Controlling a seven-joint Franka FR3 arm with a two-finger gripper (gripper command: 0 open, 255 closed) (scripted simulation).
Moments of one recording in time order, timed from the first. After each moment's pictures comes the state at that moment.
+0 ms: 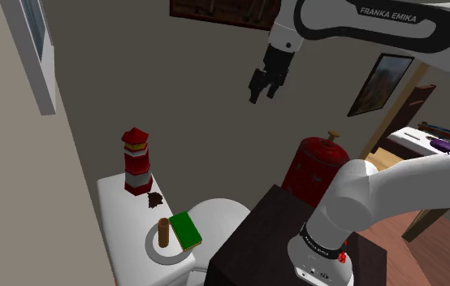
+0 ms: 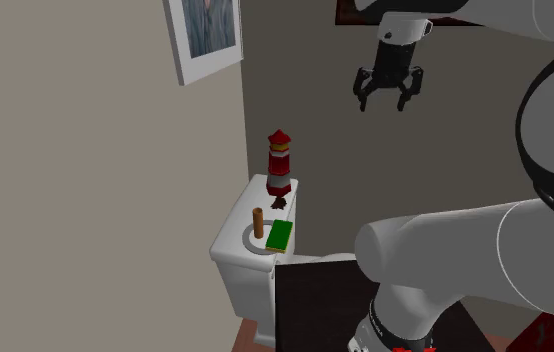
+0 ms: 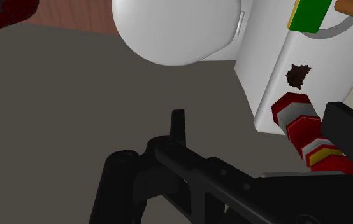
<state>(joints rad) -0.02 -0.75 -0.03 -2.30 -0.06 1.69 0.09</state>
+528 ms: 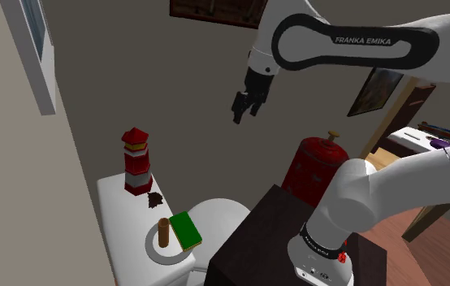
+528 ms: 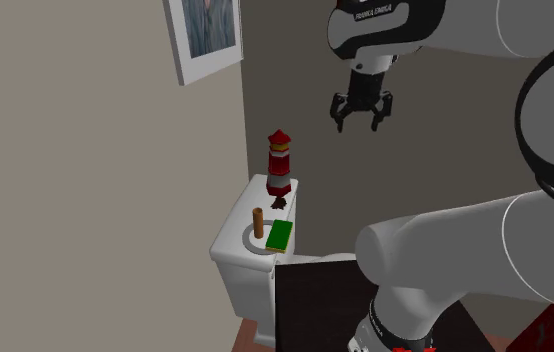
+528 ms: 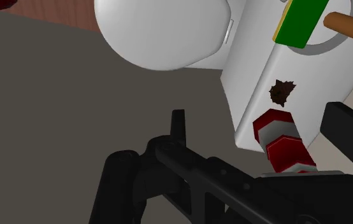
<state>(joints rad) 0.03 -0.71 0.03 -2.43 -0.02 1.84 0.11</state>
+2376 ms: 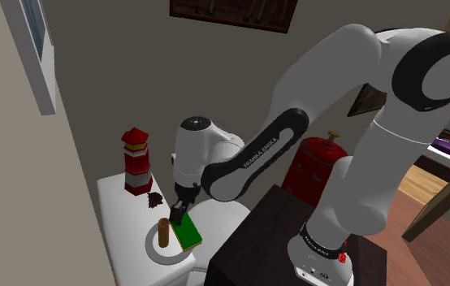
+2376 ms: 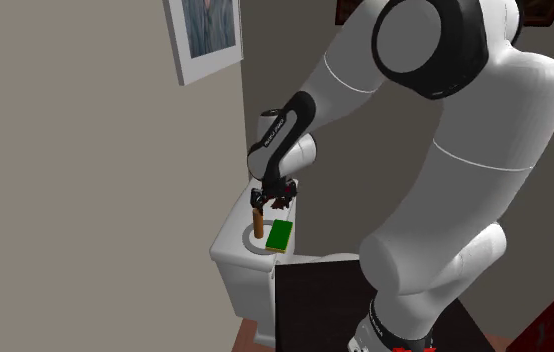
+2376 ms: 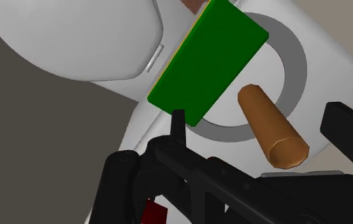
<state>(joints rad) 0.25 -0.01 0.33 -2.57 -0.03 2.59 0.27</state>
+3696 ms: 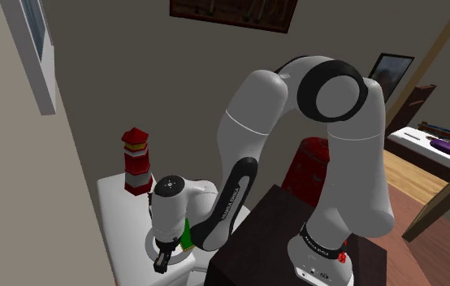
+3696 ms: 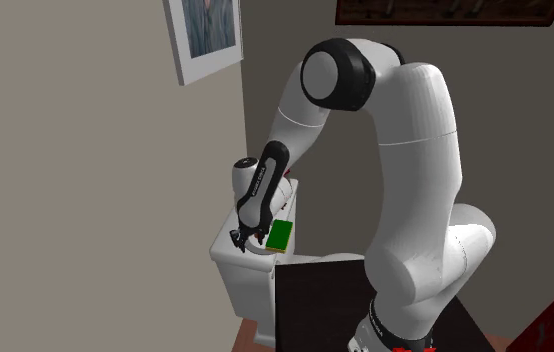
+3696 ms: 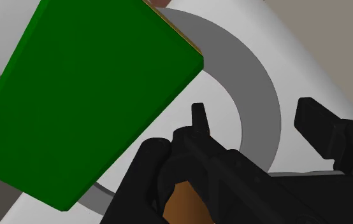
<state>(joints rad) 0.44 0.47 0.23 -2.40 -0.36 2.84 0.52</state>
